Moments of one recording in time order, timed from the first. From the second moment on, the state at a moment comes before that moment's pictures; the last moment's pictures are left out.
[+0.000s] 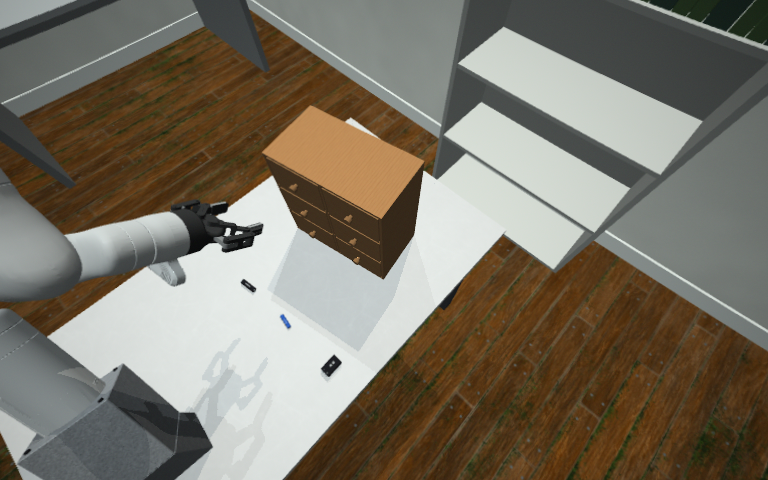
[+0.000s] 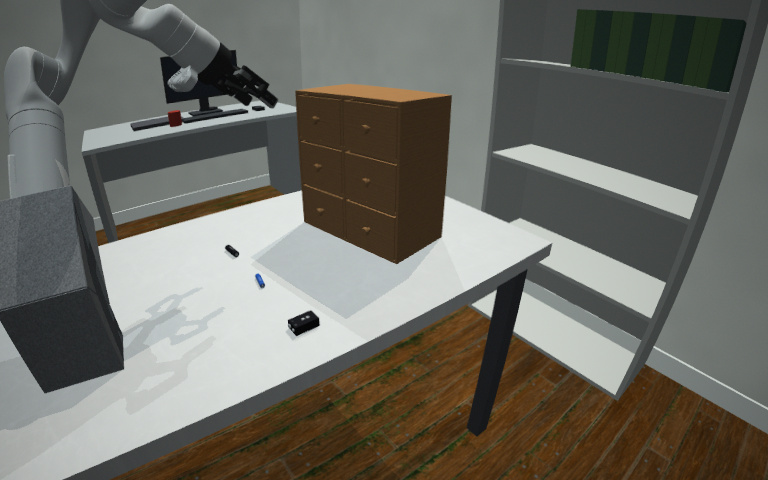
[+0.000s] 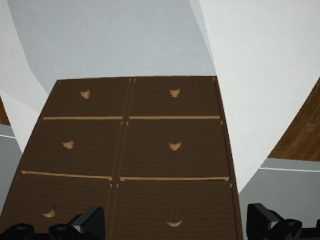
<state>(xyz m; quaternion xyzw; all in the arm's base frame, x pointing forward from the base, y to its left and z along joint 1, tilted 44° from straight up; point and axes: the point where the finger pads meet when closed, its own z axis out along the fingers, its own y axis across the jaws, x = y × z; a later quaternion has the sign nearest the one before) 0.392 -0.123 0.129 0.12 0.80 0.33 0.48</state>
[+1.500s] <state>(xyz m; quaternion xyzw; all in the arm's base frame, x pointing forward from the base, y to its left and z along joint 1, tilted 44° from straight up) 0.413 -0.109 0.116 0.17 0.73 0.31 0.58</state>
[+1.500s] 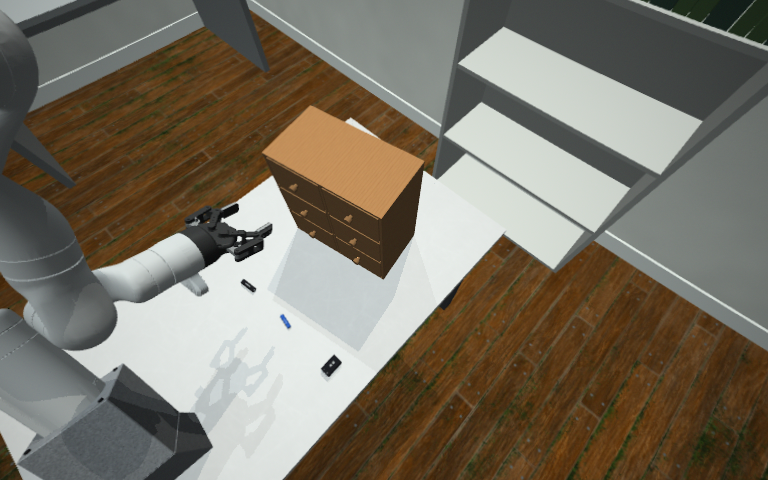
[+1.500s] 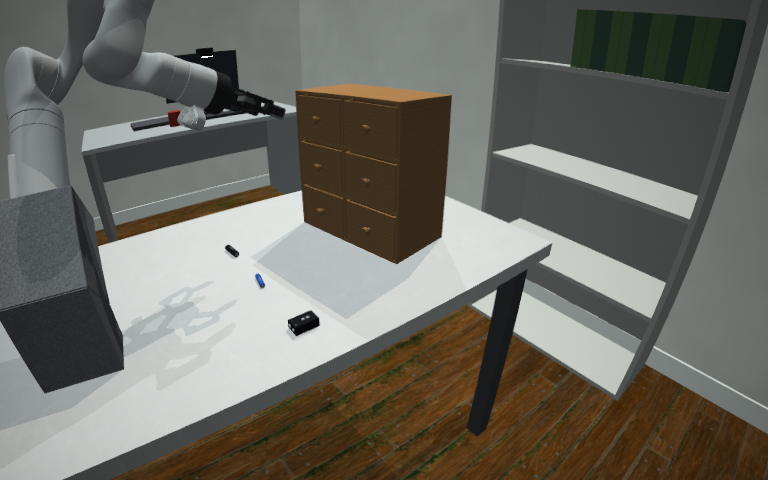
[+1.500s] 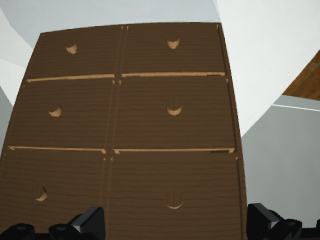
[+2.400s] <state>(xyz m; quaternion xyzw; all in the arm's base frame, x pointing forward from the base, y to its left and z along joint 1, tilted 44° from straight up) 0.418 -0.102 0.109 0.19 0.70 0.31 0.61</state>
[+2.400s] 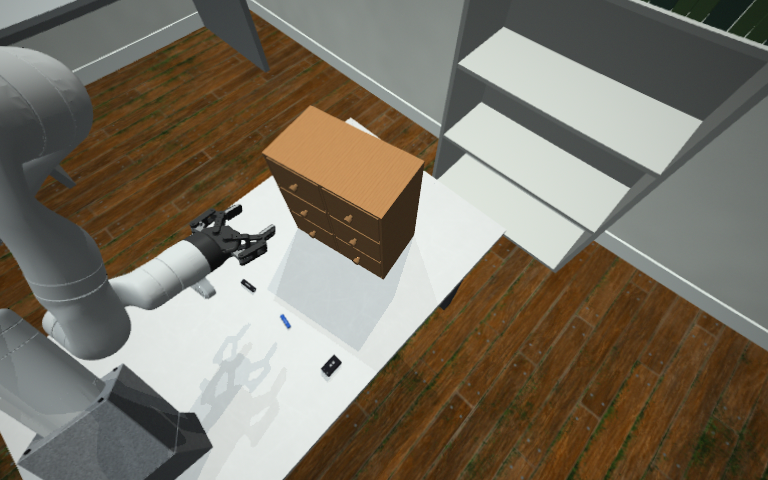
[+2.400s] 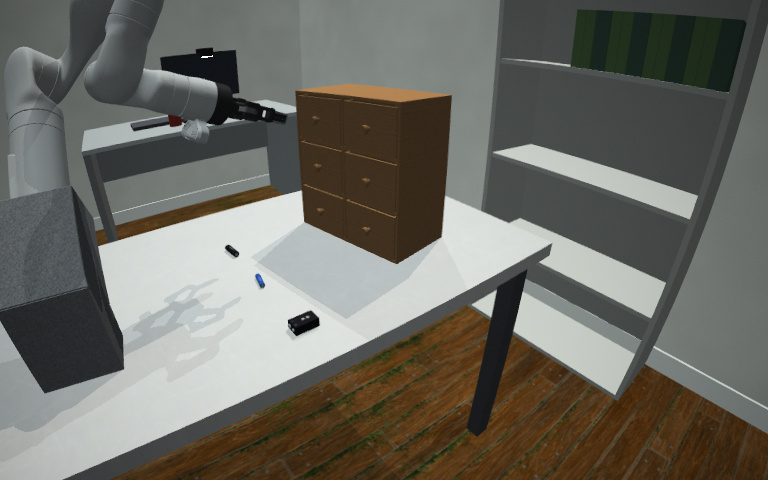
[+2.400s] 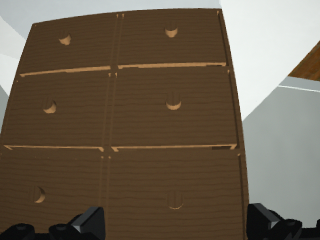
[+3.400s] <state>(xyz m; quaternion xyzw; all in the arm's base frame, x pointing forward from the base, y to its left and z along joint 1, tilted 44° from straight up) 0.419 -0.100 0.106 0.20 0.70 0.31 0.61</state>
